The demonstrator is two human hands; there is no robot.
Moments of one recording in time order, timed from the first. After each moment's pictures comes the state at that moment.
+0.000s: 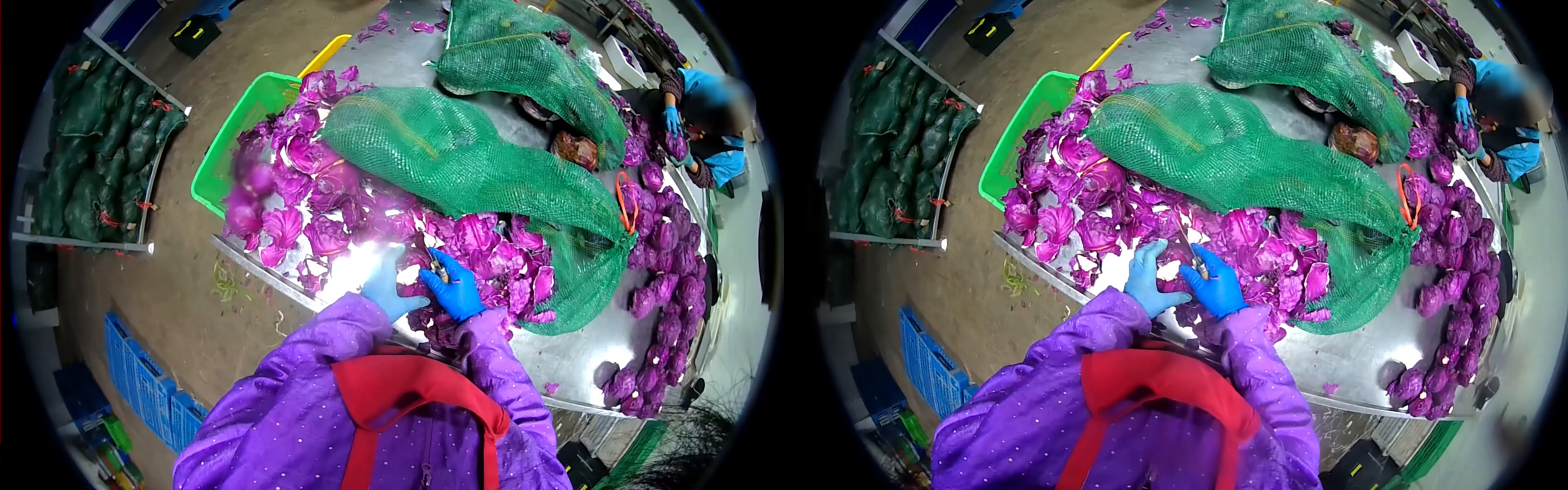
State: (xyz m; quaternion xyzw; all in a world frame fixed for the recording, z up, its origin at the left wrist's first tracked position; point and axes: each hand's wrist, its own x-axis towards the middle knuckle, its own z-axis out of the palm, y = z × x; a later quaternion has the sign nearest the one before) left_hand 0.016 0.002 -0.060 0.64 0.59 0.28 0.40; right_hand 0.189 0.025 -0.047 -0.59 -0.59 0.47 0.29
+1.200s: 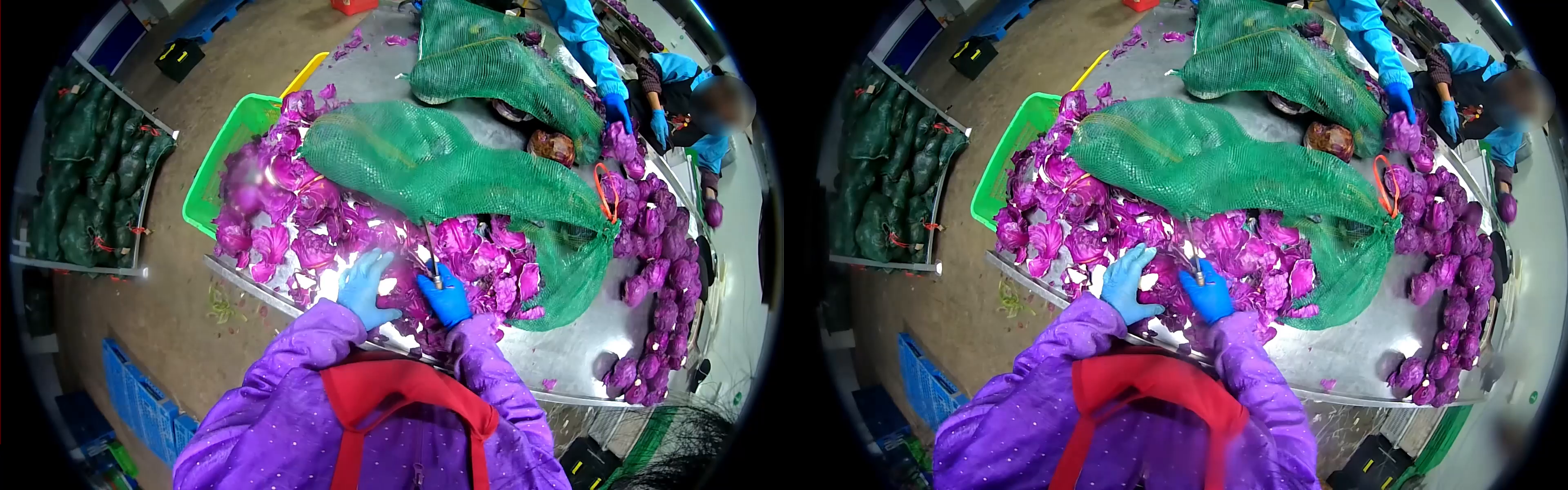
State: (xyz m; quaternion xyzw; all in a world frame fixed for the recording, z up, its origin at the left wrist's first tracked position) left_hand -0.004 0.012 -0.031 0.76 0.57 0.11 0.29; right_hand 0.199 0.010 -0.092 -0.61 -0.53 0.45 0.38
